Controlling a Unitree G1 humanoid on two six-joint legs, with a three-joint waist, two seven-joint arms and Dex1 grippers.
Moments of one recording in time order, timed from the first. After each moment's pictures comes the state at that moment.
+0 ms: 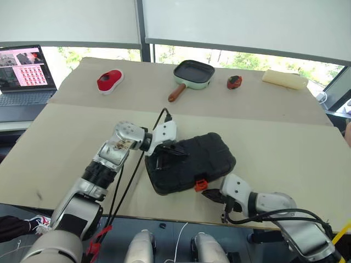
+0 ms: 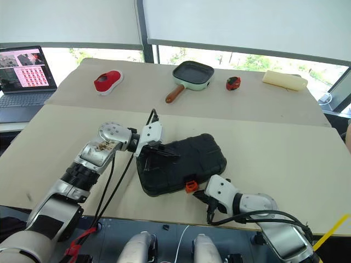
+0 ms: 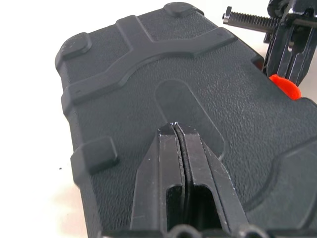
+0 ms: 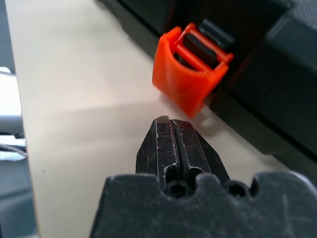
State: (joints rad) left arm -0.79 0.45 -0.38 0.29 -0.13 0.21 -1.28; right arm 0.03 -0.68 0.25 -0.50 0.14 0.43 0.75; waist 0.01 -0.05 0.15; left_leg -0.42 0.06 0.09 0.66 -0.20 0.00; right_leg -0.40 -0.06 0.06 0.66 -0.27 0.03
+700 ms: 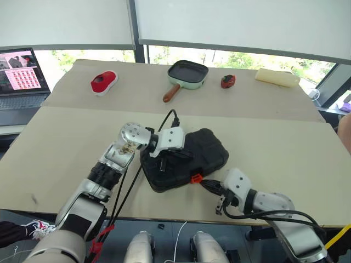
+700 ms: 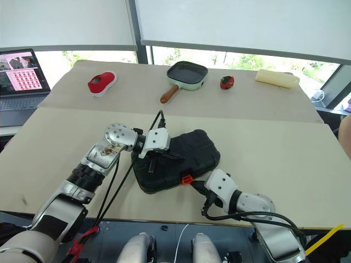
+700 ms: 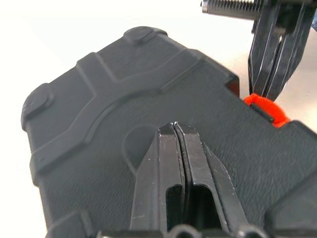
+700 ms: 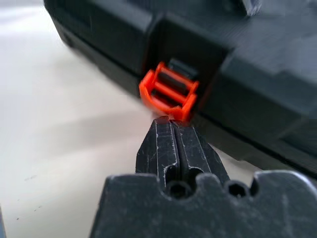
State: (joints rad) left arm -0.79 0.42 -0.41 0.32 -0.06 0.05 -1.28; right arm 0.07 -0.57 0.15 -0.54 0.14 0.38 0.70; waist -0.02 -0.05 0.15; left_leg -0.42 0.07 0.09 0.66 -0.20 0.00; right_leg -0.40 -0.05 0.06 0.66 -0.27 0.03
